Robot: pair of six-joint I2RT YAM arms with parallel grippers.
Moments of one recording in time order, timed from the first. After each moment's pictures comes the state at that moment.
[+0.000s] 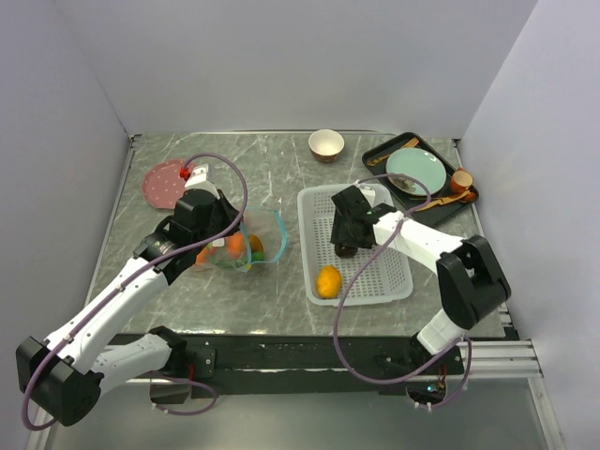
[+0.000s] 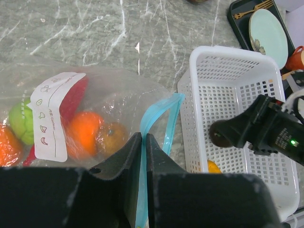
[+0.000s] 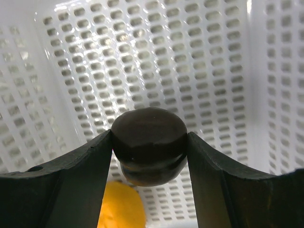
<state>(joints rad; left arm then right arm) -0.54 1.01 0.90 -0.36 -0.21 -0.65 0.56 1.59 1.03 -0.53 0.28 0.66</state>
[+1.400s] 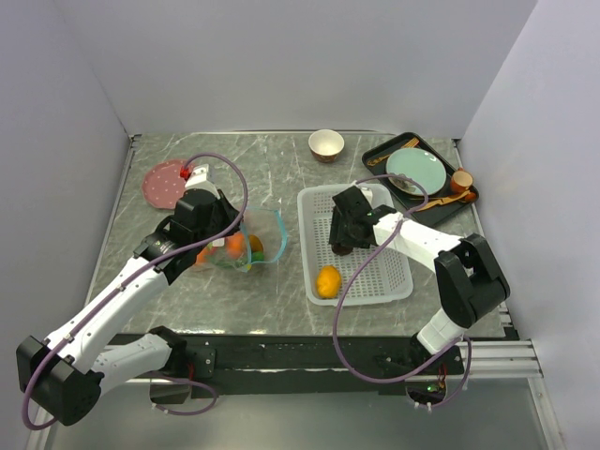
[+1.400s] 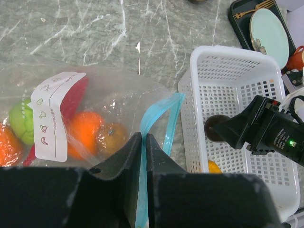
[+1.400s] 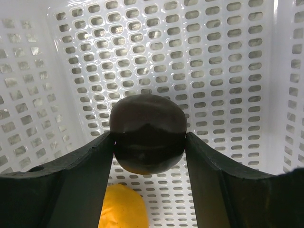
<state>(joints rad) -0.54 1.01 0.90 -0.36 -0.21 -0.65 0.54 1.60 1.01 -0.47 0.22 0.62</state>
